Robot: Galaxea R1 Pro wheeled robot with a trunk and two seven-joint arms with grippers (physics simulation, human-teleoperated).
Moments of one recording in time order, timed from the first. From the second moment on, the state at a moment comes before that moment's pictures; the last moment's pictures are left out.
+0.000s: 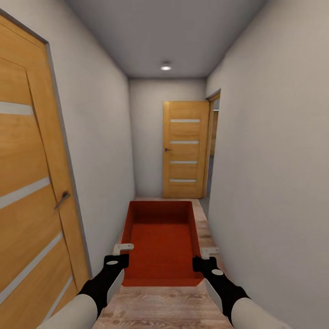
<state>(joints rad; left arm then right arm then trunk) -0.63 -0.09 -0.11 -0.45 0.10 0.17 0.33 -0.63 0.10 0.07 -0.32 -0.02 -0.05 -0.08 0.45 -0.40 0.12</state>
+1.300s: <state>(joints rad) -0.63 -0.09 -0.11 -0.45 0.10 0.17 0.33 -0.63 0.10 0.07 -0.32 -0.02 -0.05 -0.08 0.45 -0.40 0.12</state>
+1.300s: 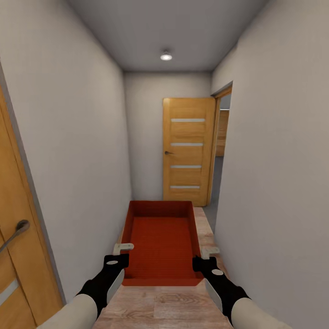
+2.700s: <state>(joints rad) -0.63 -0.09 -0.11 -0.45 0.10 0.17 0.32 -0.63 0.10 0.07 -0.32 -0.01 -0.05 -0.08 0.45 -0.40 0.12</state>
